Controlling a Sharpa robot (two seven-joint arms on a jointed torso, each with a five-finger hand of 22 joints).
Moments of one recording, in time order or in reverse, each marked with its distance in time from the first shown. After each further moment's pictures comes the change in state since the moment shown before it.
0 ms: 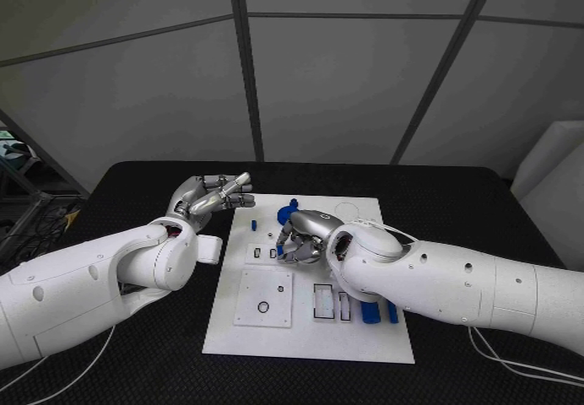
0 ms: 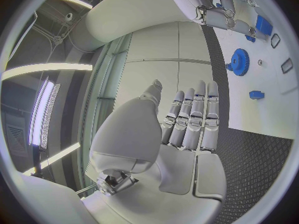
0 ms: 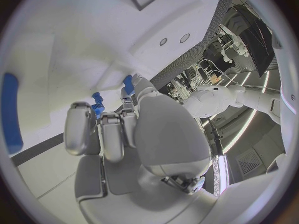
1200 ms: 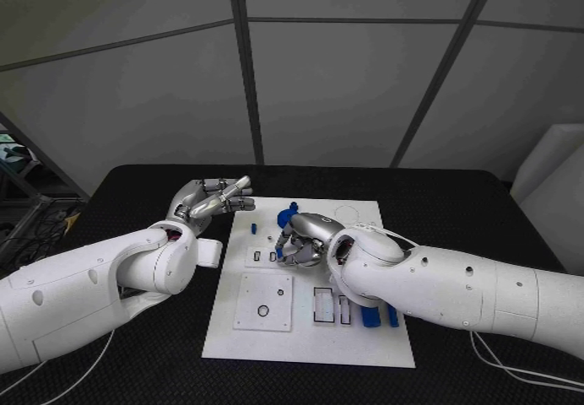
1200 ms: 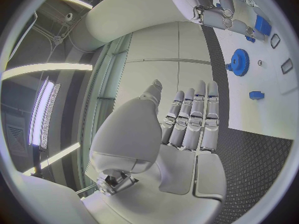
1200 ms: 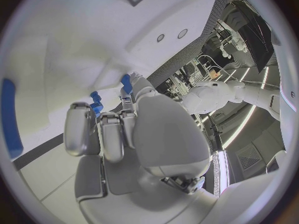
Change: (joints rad) left arm 0.000 -0.001 0.000 0.002 0.000 -0.001 0.001; left_hand 0.000 0.000 0.000 0.000 0.000 0.000 0.000 0.000 0.000 0.000 0.000 0.000 0.000 0.000 0.000 0.000 0.000 0.000 0.000 0.000 0.000 0.000; right arm -0.001 -0.005 -0.005 0.004 0.034 -0.038 0.019; right_hand 0.022 0.012 -0.006 -0.005 0.001 0.002 0.002 0.011 0.001 0.011 -0.003 0.018 0.002 0.000 0.000 0.000 0.000 0.000 0.004 0.003 0.004 0.013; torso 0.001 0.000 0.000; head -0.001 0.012
